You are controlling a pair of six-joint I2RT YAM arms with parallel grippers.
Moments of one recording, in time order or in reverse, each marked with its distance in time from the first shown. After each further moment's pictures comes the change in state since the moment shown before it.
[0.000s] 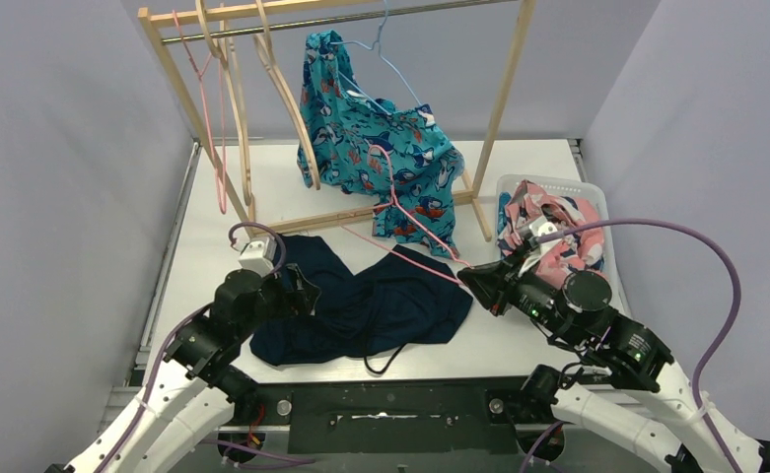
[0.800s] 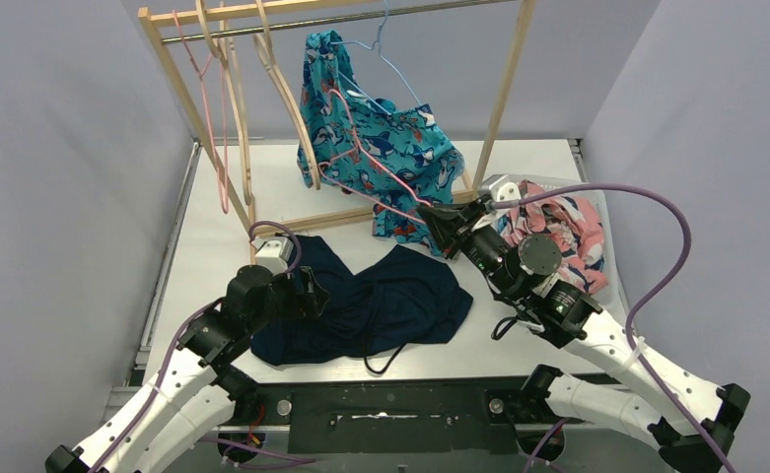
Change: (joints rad) left arm 0.000 0.093 -0.045 0.095 0.092 0.084; right arm 0.000 0.321 -0.017 0.658 0.083 -0.219
